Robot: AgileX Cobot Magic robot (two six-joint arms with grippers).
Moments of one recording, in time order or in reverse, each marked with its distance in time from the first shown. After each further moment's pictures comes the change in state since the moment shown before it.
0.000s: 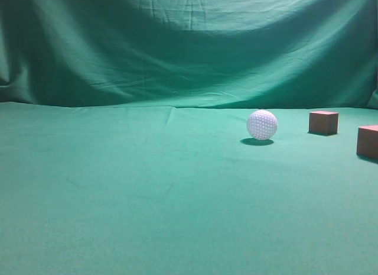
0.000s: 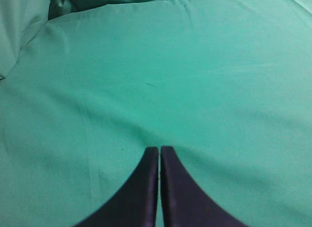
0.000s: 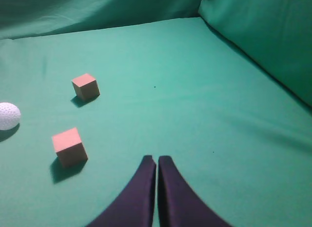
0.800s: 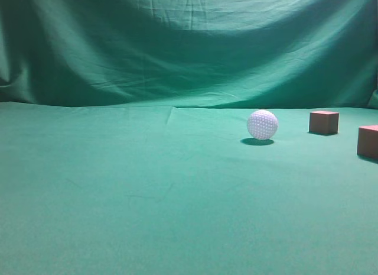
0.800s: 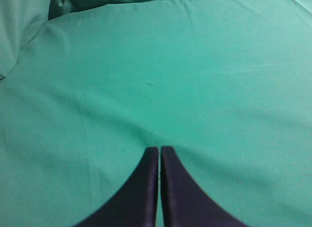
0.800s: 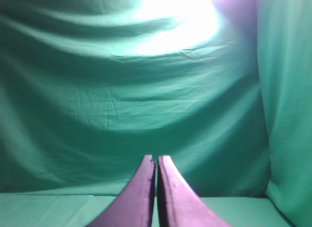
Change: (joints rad) left arm 0.000 0.000 0.000 0.000 0.000 0.000; right arm 0.000 0.026 -0.021 -0.112 -0.644 0.099
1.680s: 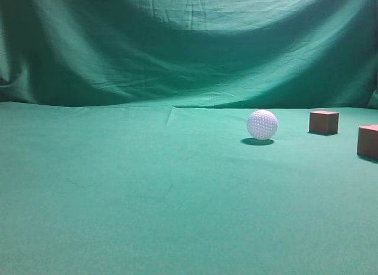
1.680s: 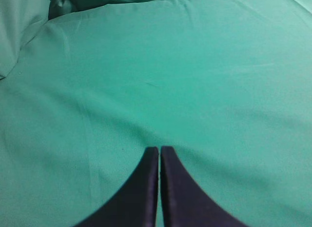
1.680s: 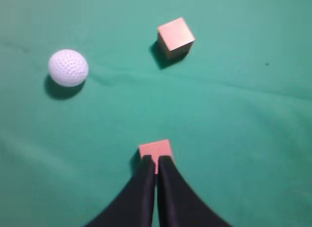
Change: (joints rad) left arm 0.000 0.000 0.000 0.000 0.000 0.000; right arm 0.351 1.307 -0.955 0.160 1.024 -0.161
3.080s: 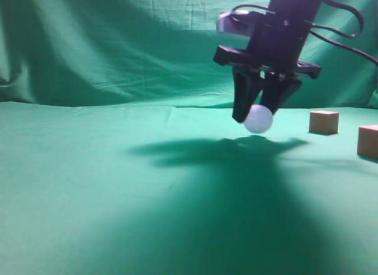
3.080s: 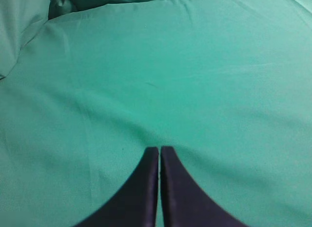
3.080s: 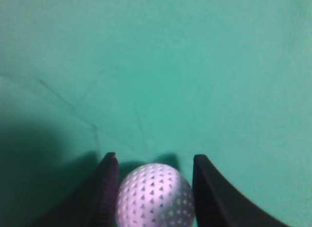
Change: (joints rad) left arm 0.000 0.000 0.000 0.000 0.000 0.000; right arm 0.013 0.708 -0.518 0.422 -0.012 -0.546
